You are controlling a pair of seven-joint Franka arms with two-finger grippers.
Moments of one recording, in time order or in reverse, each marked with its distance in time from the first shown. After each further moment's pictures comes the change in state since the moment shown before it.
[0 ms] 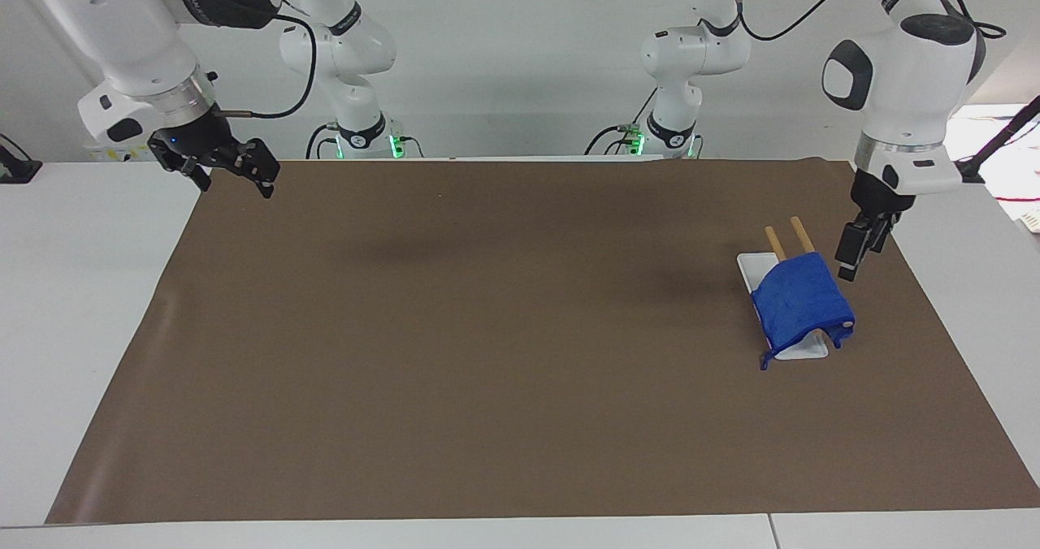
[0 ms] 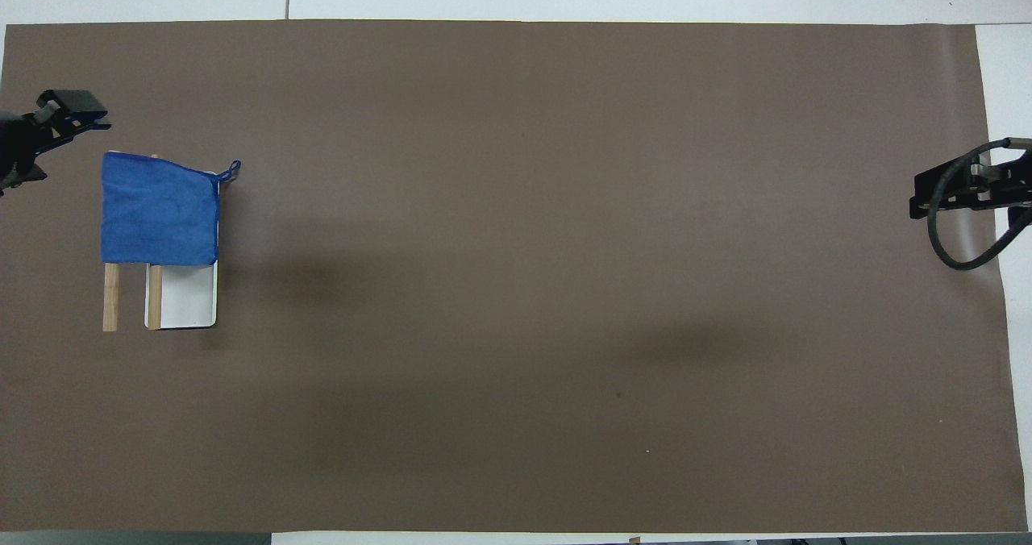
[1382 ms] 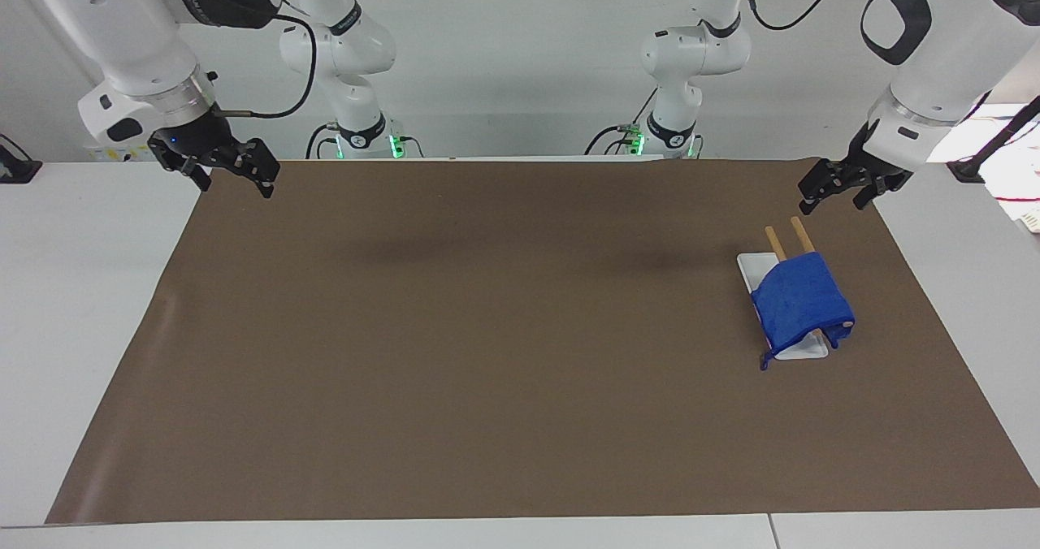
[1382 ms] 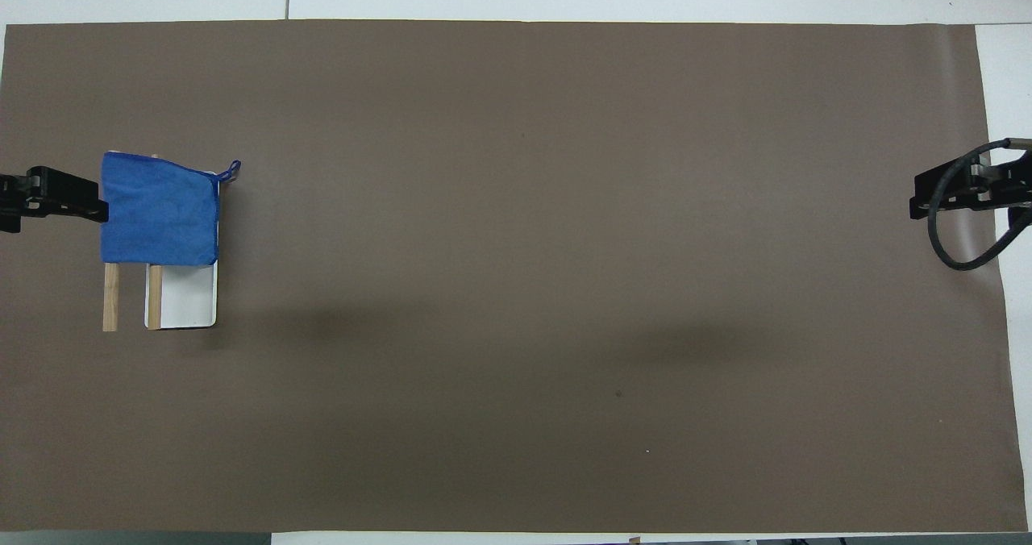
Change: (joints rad) left arm 0.020 -0.017 0.029 0.173 -0.145 -0.567 0.607; right arm 0.000 -0.001 0.000 0.000 0.000 0.000 0.000
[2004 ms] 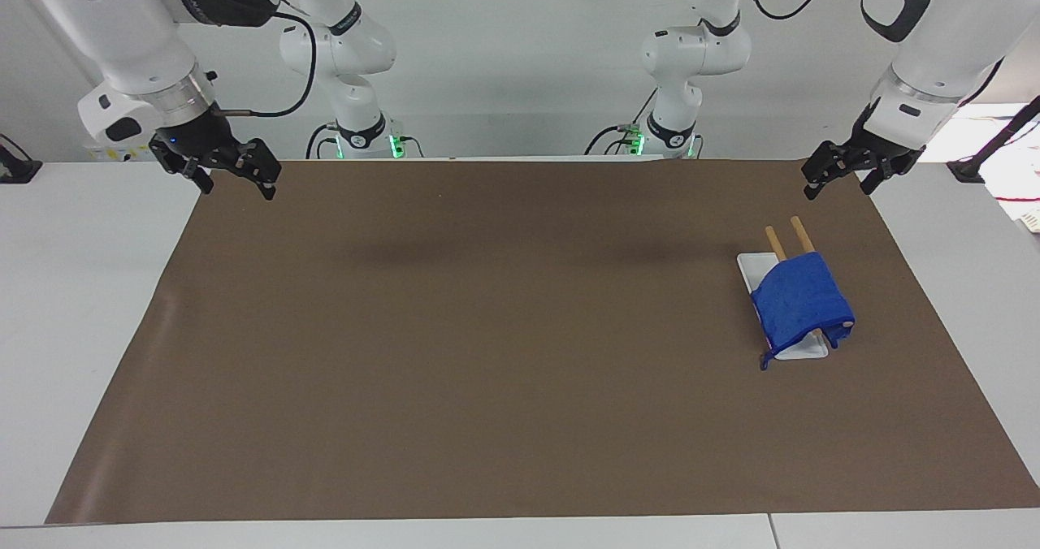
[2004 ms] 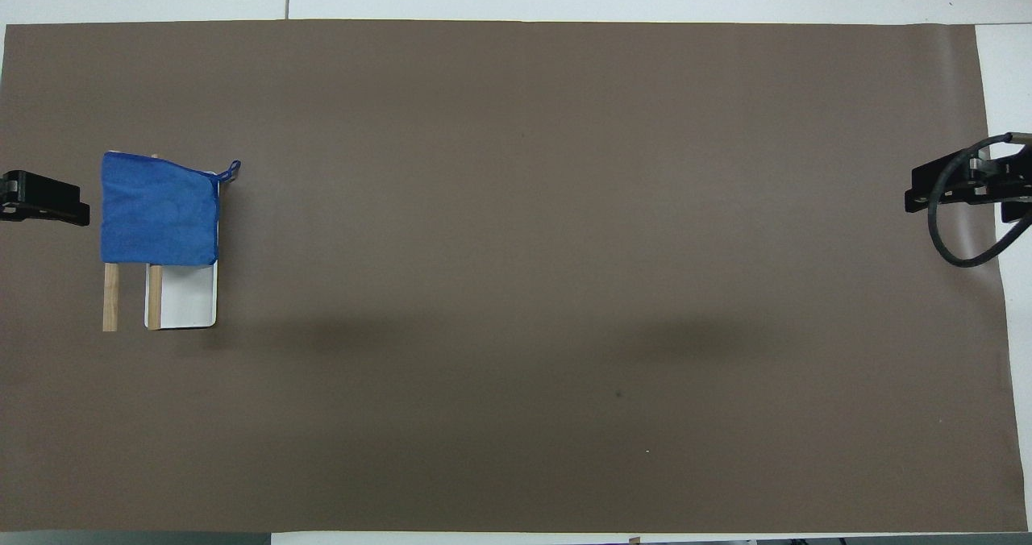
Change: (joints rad) left arm -0.012 -0.001 -0.005 0.063 0.036 -0.031 0.010; right arm -0.001 0.000 -0.001 -0.001 0.028 0.027 0.000
